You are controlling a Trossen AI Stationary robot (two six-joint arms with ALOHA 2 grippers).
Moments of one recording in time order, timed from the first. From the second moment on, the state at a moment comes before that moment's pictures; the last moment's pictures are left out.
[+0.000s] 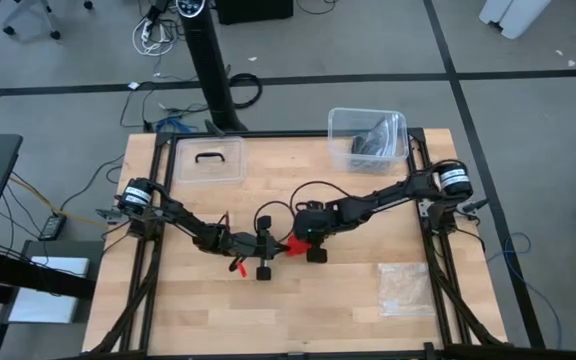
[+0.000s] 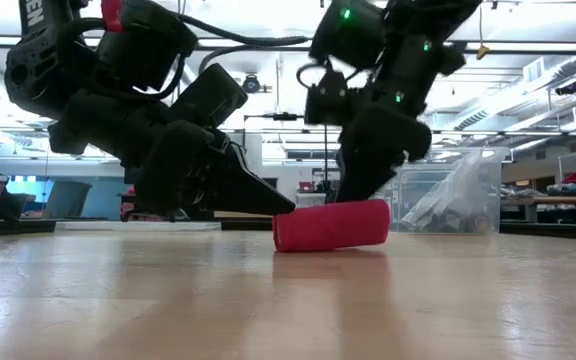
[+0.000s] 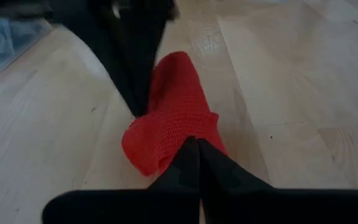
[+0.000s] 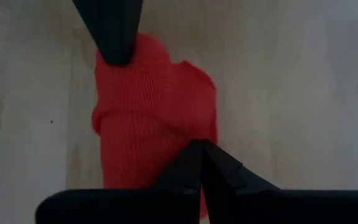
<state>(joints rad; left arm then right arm) -0.26 1.91 0.62 0.84 -0.31 0.01 0.10 1.84 1.12 -0.34 0.08 0.10</state>
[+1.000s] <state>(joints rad) -0.26 1.91 0.62 0.86 -0.30 0.03 0.28 1.72 1.12 -0.26 0.17 0.12</state>
